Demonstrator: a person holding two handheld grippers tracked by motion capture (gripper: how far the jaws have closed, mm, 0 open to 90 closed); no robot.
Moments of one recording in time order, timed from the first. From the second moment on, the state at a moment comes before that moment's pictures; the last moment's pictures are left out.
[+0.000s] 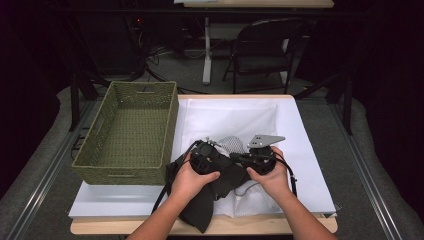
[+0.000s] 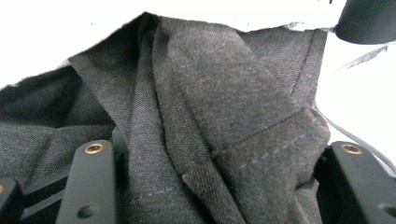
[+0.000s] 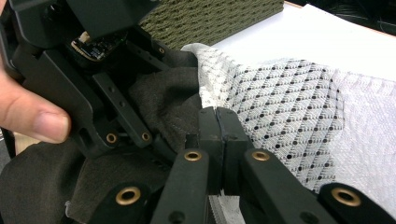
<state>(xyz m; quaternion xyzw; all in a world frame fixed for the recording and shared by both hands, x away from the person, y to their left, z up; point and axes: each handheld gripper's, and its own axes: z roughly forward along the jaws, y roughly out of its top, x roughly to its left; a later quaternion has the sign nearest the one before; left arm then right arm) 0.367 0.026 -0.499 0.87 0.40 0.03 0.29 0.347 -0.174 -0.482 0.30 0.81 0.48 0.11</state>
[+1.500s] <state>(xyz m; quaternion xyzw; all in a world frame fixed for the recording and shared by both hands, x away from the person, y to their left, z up) 0.339 0.048 -0.511 0.88 0.35 0.02 0.32 0.343 -0.169 -0.483 0.30 0.82 0.48 0.12</state>
